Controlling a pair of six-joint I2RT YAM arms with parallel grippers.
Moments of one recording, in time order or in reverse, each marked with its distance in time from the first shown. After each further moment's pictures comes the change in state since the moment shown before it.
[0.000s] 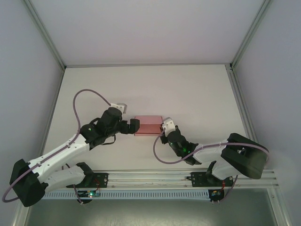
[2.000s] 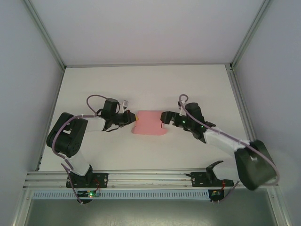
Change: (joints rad) left arm 0.373 0.669 -0.088 0.706 0.736 -0.149; right arm -0.547 -0.095 0.290 -0.597 -0.882 0.532
